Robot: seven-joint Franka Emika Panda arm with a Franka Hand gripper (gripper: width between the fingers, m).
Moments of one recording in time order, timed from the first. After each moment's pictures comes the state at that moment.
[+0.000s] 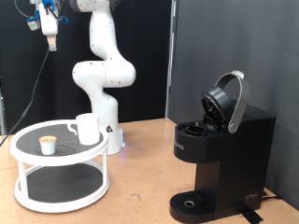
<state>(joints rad) -0.20 -0.63 -0.38 -2.21 -0.15 1.59 2.01</state>
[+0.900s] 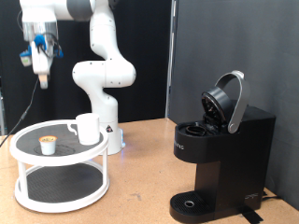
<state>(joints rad) -0.21 -0.54 -0.44 -2.44 -0.21 1.97 2.01</state>
